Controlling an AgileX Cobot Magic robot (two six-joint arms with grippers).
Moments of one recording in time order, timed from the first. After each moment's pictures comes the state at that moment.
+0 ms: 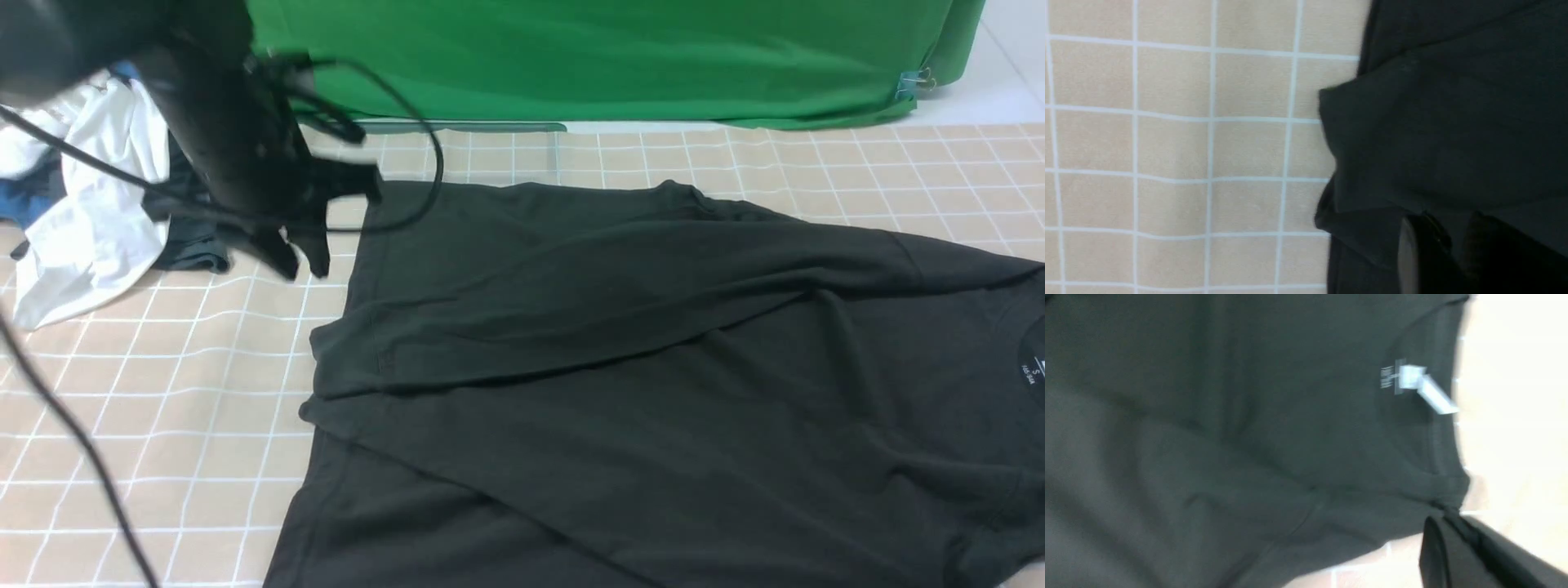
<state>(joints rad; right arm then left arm) 0.00 1.12 -0.97 -0.22 1.00 0.17 -0.20 1.77 -1.58 -0.03 1.22 -0.25</state>
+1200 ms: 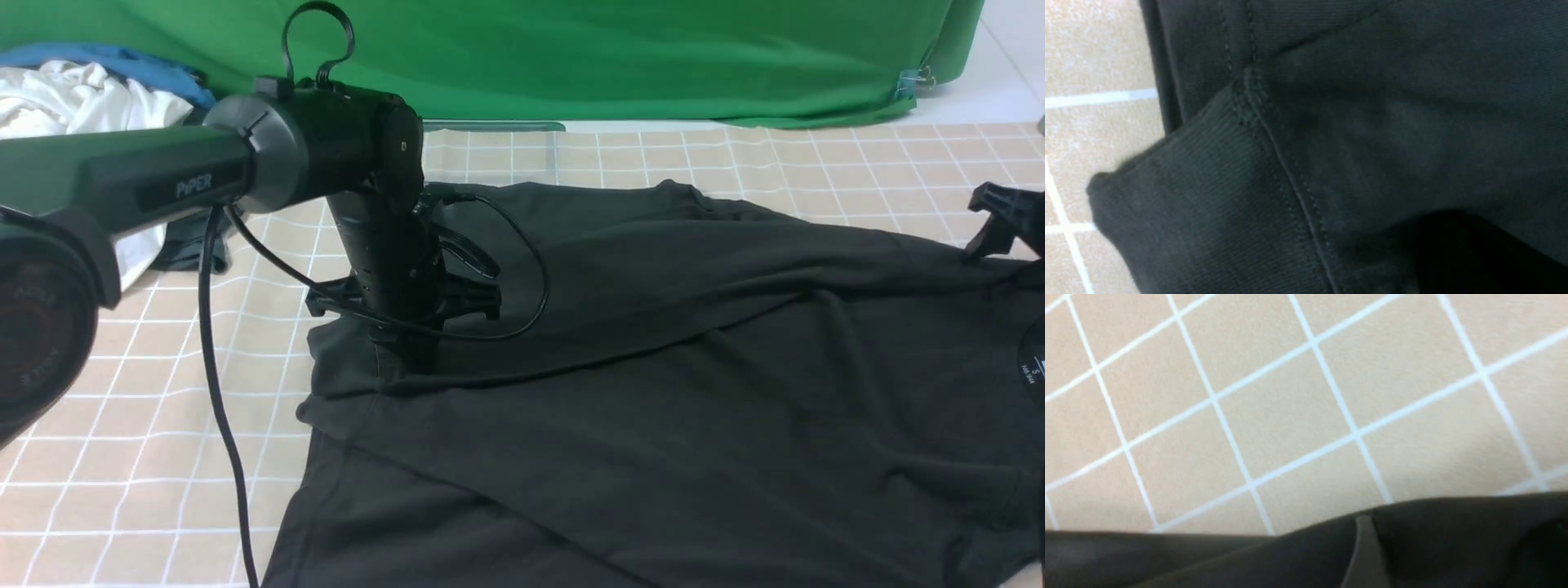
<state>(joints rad) -0.29 2.08 -1.42 0.37 0.53 -0.03 -0.34 2.09 -1.54 -0.02 1.01 -0.25</state>
